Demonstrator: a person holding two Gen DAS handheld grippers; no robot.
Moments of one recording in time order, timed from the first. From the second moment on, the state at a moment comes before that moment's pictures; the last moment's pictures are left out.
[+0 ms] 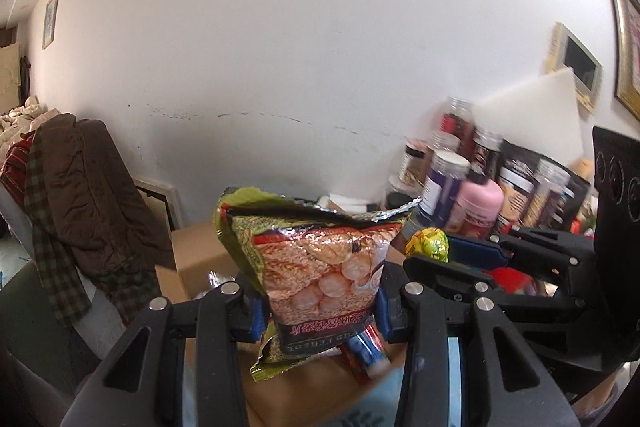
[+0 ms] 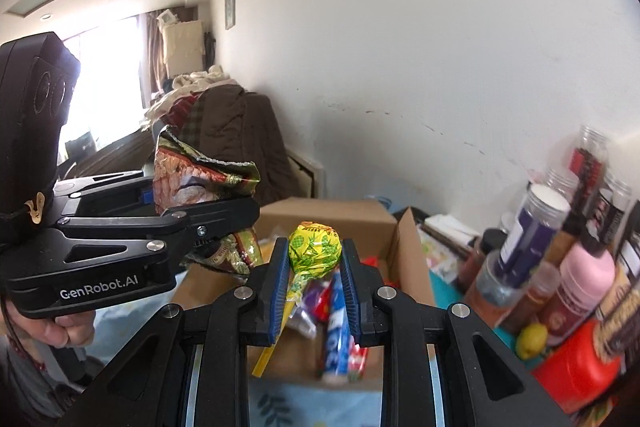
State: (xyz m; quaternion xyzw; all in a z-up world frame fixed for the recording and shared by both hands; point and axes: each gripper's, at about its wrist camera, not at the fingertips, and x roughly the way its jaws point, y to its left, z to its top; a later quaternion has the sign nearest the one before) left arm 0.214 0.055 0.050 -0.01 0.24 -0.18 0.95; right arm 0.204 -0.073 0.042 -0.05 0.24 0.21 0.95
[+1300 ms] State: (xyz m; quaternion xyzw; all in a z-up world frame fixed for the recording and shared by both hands) left arm 0.373 0.061 -0.057 0.00 0.39 -0.07 0.92; right arm 0.346 -0.070 -0.071 -0.05 0.38 0.18 0.91
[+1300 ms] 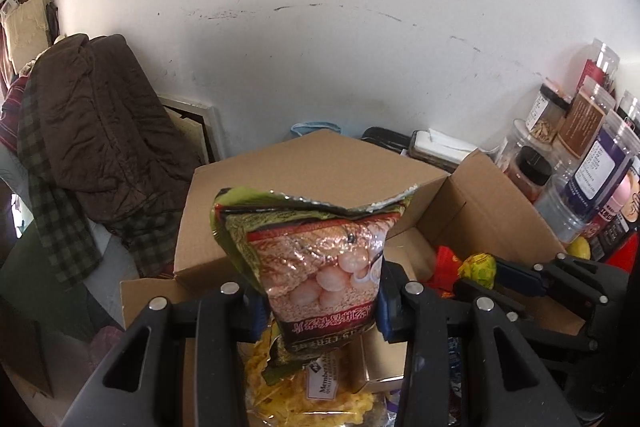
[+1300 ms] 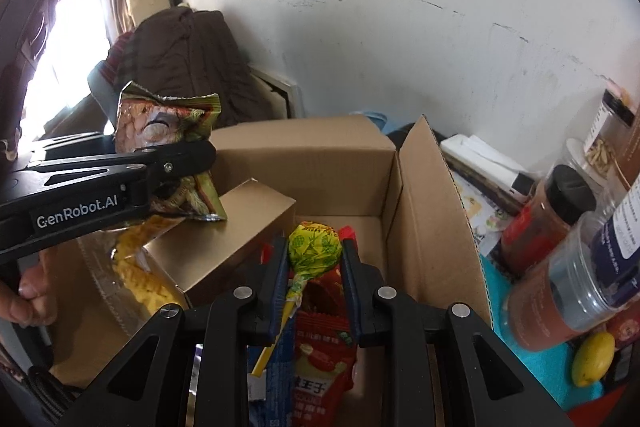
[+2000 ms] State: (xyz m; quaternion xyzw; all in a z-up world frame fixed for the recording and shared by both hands) left arm 0.373 0.065 -0.057 0.02 0.42 -0.01 0.91; right arm 0.336 -0.068 -0.062 -0.07 0.38 0.15 0.91
